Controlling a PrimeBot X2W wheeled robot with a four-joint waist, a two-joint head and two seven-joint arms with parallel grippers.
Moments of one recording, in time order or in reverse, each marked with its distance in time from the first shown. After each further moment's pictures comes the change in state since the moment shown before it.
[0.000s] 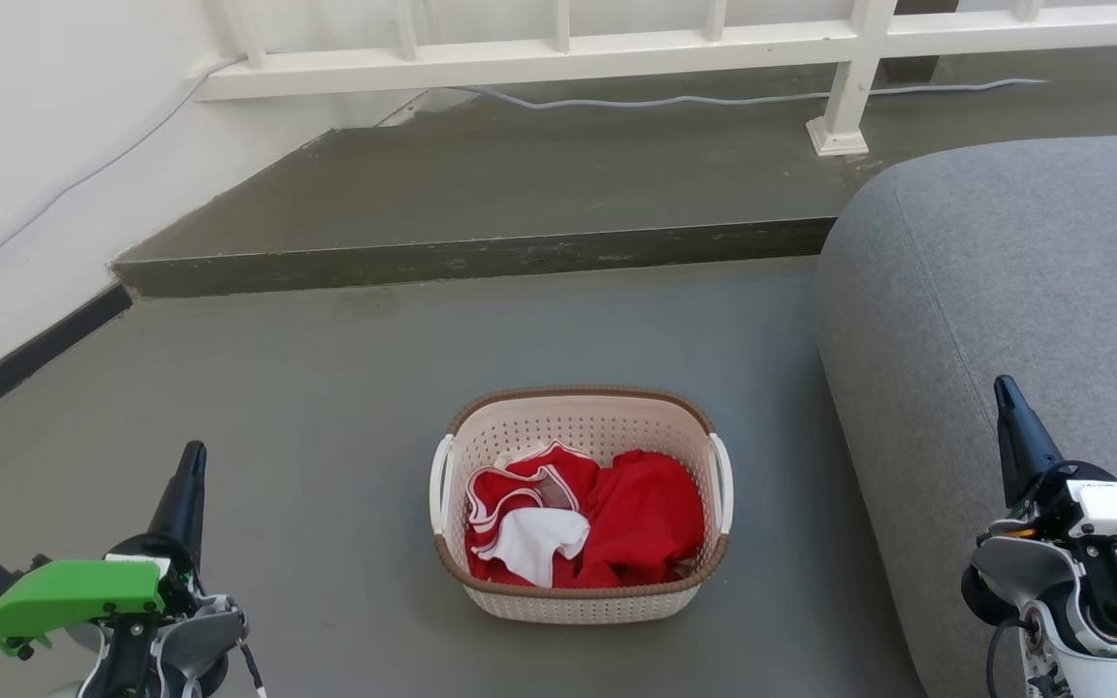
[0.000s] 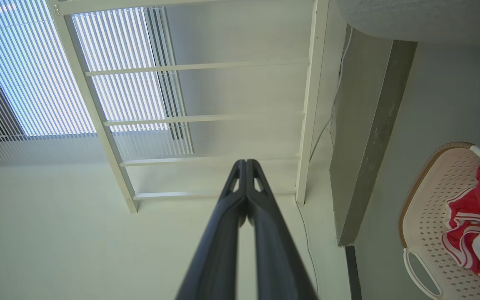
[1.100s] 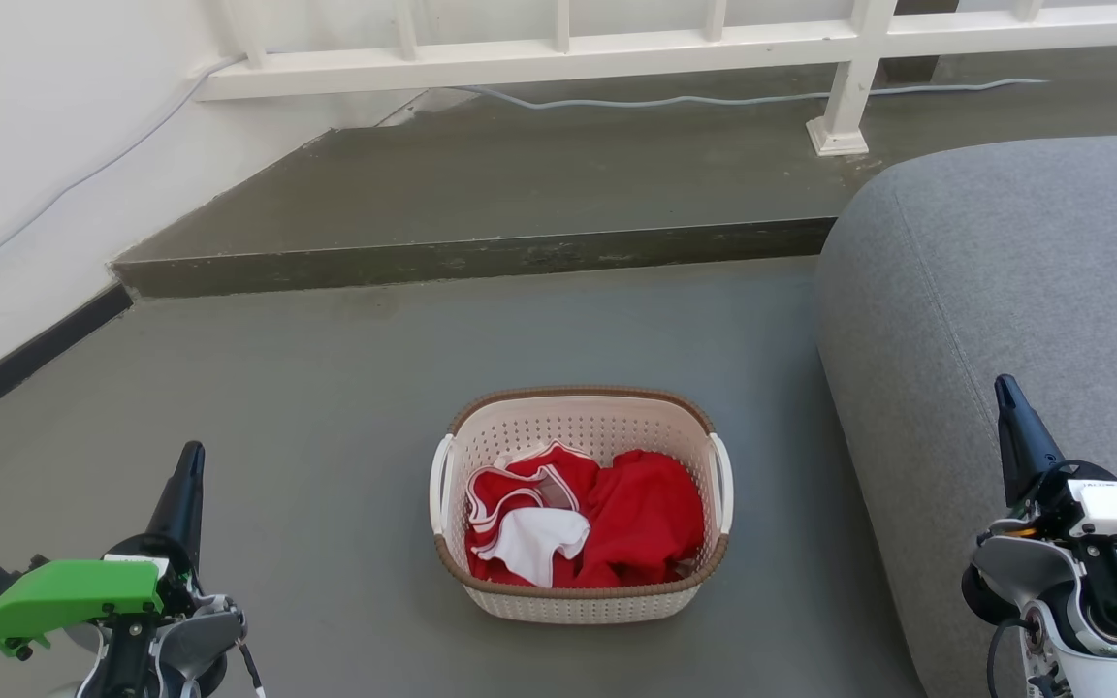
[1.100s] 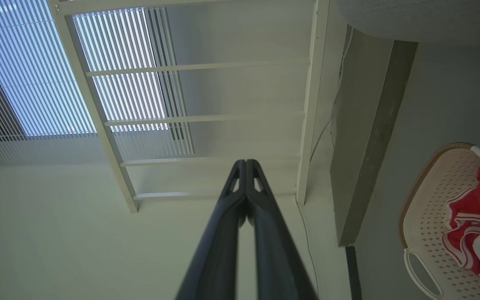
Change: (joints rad) left arm 0.000 0.000 0.003 0.000 0.000 0.000 0.000; right arm 0.000 0.000 -0.001 -0.002 0.000 0.000 0.000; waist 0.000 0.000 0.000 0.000
